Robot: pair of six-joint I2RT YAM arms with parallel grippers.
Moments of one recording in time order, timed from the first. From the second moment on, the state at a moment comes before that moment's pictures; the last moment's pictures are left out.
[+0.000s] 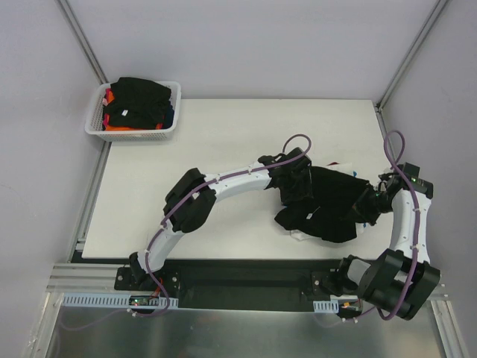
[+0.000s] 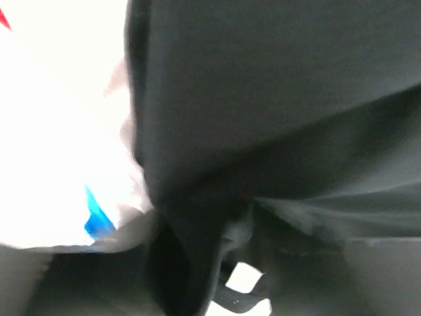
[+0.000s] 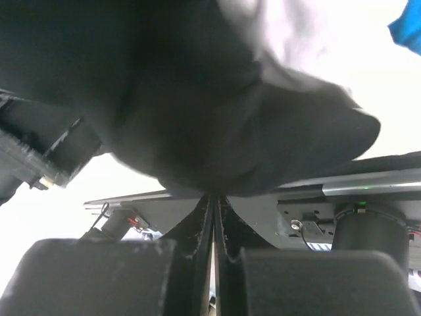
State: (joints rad) left arm -1.01 2.25 1.86 -0.58 0.23 -1.07; right arm -0.41 1.12 0.92 -1.25 -0.43 0.29
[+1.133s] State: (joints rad) left arm -1.01 2.00 1.66 -0.68 0.20 -0.93; right arm -0.41 1.34 1.25 -1.17 -0.32 0.28
